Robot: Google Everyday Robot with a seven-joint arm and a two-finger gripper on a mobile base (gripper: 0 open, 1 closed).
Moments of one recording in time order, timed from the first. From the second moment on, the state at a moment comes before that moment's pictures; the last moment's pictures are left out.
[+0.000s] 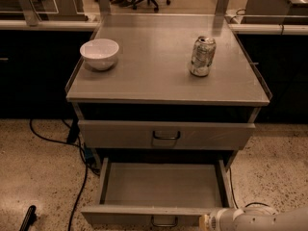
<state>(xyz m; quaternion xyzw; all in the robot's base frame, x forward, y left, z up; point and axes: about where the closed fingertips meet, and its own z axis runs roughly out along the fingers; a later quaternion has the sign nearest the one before) 0.367 -0.186 0.412 0.02 0.97 0.17 0.16</state>
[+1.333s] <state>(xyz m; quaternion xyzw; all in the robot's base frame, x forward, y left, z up) 0.406 -0.171 0.416 -0.07 0.96 0.17 0.18</state>
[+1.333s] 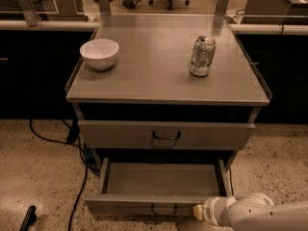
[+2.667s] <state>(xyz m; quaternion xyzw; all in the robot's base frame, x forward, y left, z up) 0.450 -0.218 0.408 -0.11 0.96 0.15 0.20</state>
